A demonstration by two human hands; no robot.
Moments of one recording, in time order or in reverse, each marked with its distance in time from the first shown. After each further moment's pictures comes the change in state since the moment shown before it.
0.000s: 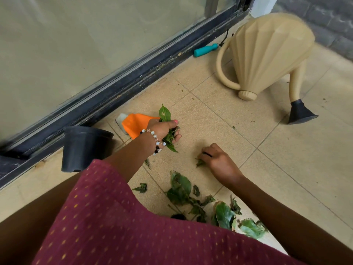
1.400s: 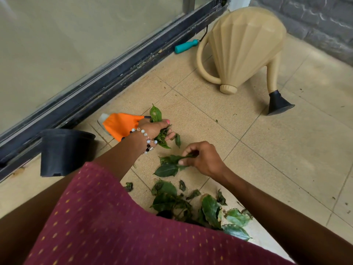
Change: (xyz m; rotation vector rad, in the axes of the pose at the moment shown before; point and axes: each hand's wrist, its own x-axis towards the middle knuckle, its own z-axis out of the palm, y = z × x) left_hand -0.006 -0.009 0.019 0.119 -0.057 0.032; right_hand 0.009 -0.030 -0.046 0.821 -0.145 0.622
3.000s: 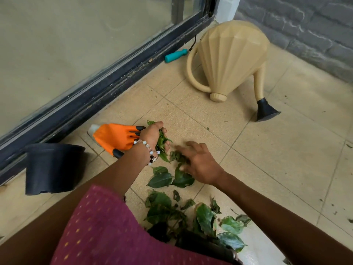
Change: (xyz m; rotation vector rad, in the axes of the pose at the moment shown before) left_hand 0.009 0.003 0.024 -0.149 0.017 -0.208; right_hand 0.007 0.018 -0.015 -0.604 -0.042 -0.120
